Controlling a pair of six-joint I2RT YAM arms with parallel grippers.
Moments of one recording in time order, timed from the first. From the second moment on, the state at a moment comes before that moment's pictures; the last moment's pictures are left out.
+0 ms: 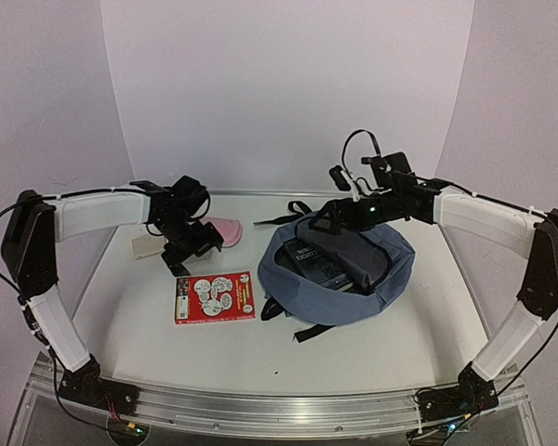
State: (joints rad) left arm -0.59 1.71 1.29 -0.76 0.04 -1.22; right arm 0.56 1.64 1.34 -0.40 -0.47 0.20
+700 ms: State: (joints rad) left arm -0.34 1.52 0.85 -0.42 0.25 -1.07; right arm 0.95 2.06 1.57 -0.30 -0.49 0.34
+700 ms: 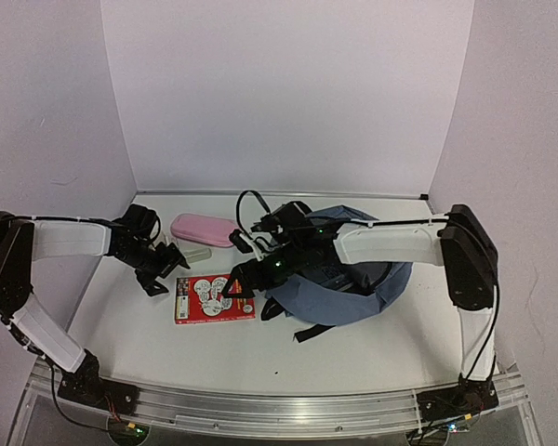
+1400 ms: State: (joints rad) left arm -0.33 1.63 0.80 -0.25 0.31 -1.09; right arm 0.92 2.30 1.71 -0.31 -0.34 0.42
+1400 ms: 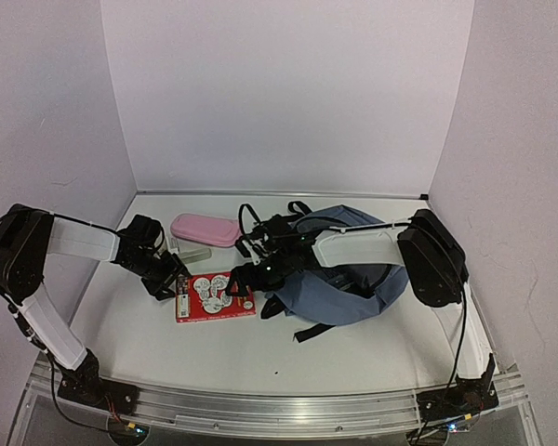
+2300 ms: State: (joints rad) left arm -0.33 1.66 0.80 -0.17 0.35 -1.10; right arm 0.88 2.37 1.84 -0.42 -0.29 0.48
